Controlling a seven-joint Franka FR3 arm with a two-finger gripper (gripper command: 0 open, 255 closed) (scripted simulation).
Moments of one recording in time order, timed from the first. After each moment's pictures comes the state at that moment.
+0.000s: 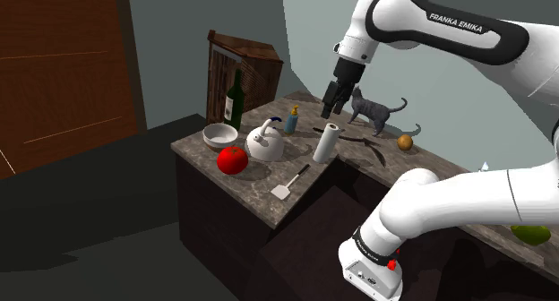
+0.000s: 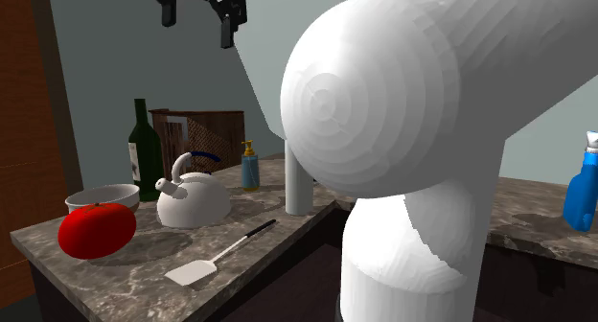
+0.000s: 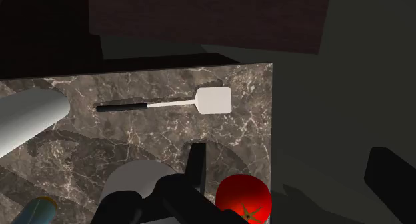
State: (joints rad) arm -0.02 -0.74 -0.05 -2.34 0.10 1.52 -0.15
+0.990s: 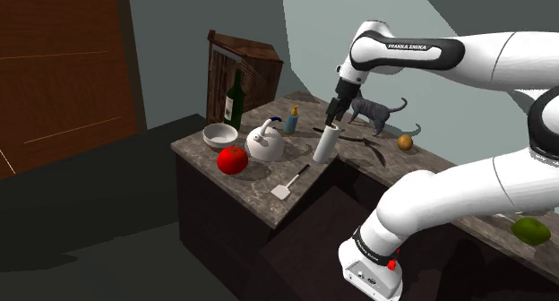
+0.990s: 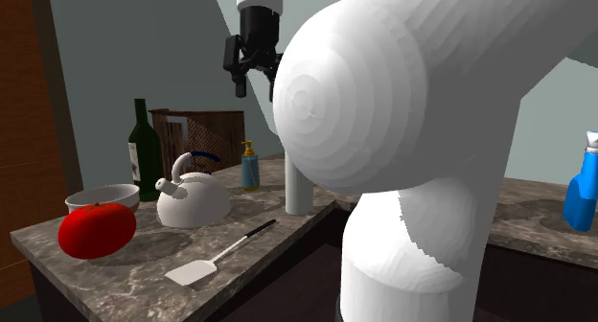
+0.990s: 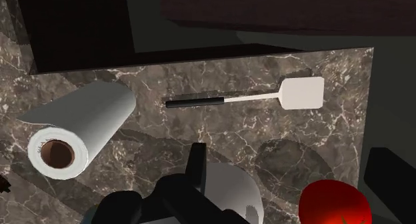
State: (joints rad) arm -0.12 -0.57 -0.26 -2.43 -0.06 1.80 -0.38
